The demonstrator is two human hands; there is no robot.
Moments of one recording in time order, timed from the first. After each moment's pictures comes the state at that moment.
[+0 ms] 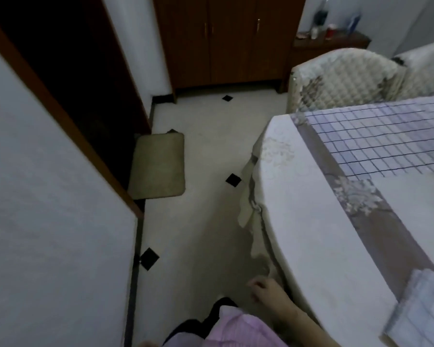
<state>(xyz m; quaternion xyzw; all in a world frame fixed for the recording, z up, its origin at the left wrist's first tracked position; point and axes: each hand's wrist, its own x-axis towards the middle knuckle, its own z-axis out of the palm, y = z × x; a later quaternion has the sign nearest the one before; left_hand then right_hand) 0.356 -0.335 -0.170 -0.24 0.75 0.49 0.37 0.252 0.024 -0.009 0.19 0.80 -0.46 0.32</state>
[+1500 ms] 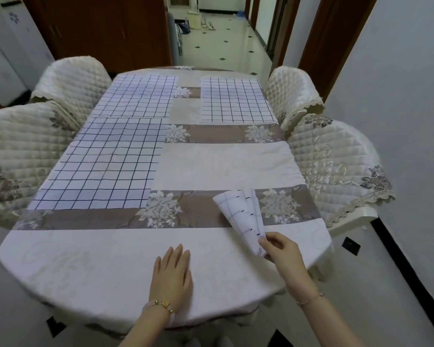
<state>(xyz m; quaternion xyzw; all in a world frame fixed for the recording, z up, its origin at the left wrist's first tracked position) 0.057 0.067 0.019 0.72 0.68 0.03 0.14 0.310 0.088 0.104 0.65 0.39 -0.50 -0.42</state>
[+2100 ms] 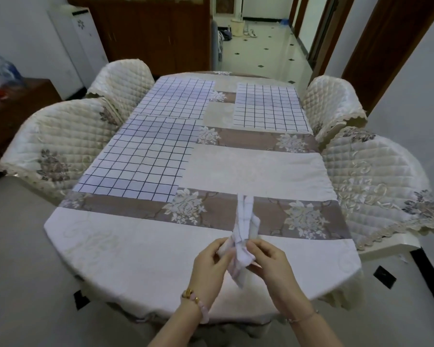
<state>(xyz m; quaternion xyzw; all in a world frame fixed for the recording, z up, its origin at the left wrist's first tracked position) 0.117 0.060 0.122 0.44 0.59 0.46 0.49 0.252 0.082 0.130 0.52 0.38 -0.65 -0.41</state>
